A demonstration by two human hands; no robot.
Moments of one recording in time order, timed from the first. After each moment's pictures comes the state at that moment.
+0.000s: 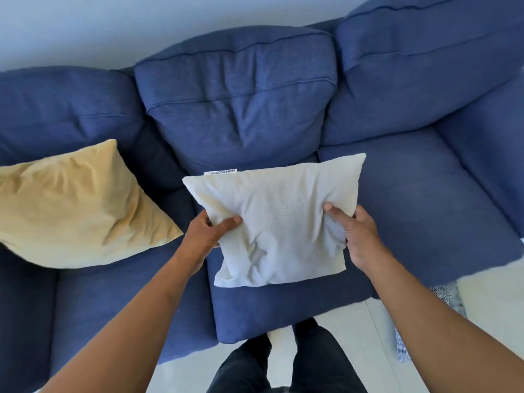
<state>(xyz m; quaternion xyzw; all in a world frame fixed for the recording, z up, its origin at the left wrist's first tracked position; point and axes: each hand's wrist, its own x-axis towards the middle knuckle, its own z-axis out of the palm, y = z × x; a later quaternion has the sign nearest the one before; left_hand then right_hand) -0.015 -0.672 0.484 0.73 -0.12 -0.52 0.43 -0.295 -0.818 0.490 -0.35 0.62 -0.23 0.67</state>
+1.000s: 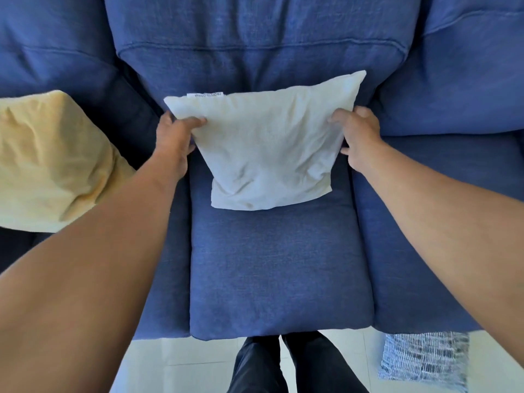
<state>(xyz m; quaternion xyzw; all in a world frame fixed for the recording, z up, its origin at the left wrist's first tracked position) 0.101 -0.836 0.411 0.76 0.03 -0.37 0.53 -0.147 -1.042 0.411 -0.43 0.62 -0.16 0.63</state>
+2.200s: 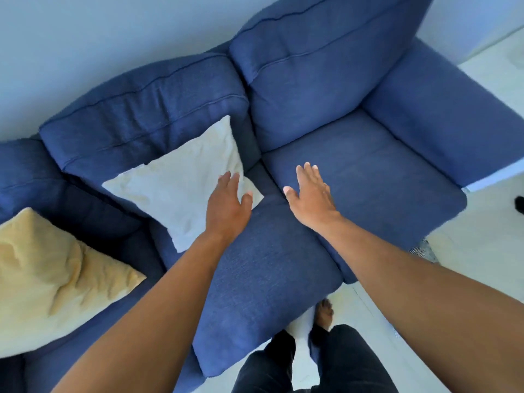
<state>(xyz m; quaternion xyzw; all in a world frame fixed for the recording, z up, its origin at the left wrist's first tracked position) -0.162 -0.831 0.498 0.79 -0.52 -0.28 0.18 -0.352 -0.895 0.493 -0.72 0.61 -0.04 0.32</state>
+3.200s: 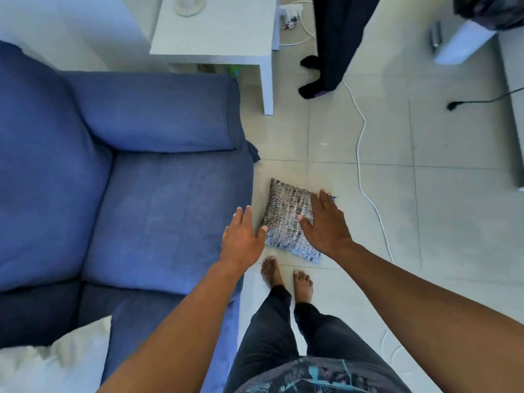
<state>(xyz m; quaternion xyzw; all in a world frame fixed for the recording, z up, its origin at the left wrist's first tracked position) -0.706 -0.870 0.433 0.46 -0.80 -0.34 -0.16 -0.884 -0.750 0.433 -0.35 0.87 -0.09 0.34</state>
